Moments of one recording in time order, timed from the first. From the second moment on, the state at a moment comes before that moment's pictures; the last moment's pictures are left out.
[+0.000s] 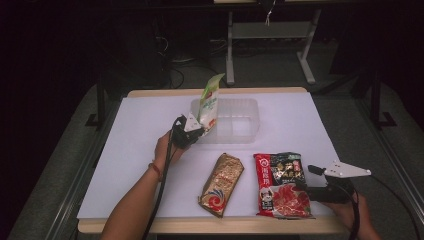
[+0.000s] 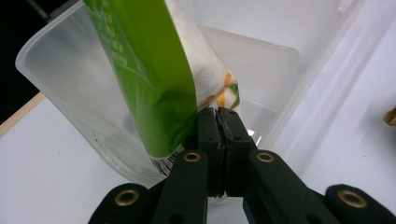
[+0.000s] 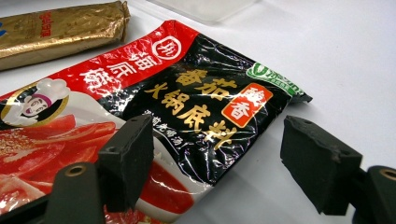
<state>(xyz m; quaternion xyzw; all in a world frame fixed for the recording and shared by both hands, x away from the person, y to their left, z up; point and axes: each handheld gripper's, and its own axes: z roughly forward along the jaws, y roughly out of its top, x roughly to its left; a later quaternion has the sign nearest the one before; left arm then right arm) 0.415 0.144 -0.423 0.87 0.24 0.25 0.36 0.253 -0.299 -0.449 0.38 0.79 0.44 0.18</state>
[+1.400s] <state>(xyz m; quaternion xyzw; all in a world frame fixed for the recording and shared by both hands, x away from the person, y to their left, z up) 0.383 0.114 -0.441 0.86 0.21 0.01 0.46 0.250 -0.297 -0.449 0.37 0.80 0.44 0.19</state>
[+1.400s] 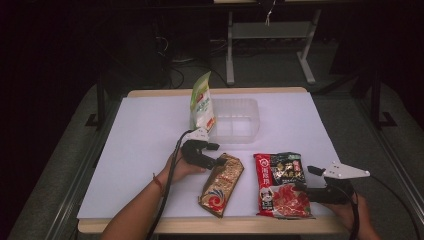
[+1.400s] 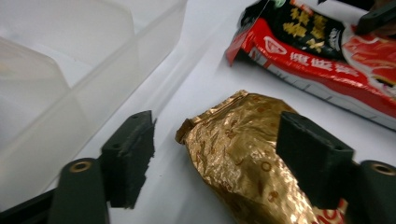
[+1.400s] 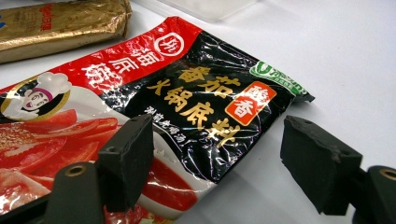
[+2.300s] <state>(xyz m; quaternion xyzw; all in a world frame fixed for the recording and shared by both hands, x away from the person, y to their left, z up) 0.388 0.089 -0.455 0.88 0.19 -0.07 0.43 0.252 -0.297 -0.449 0.38 0.80 0.43 0.18</state>
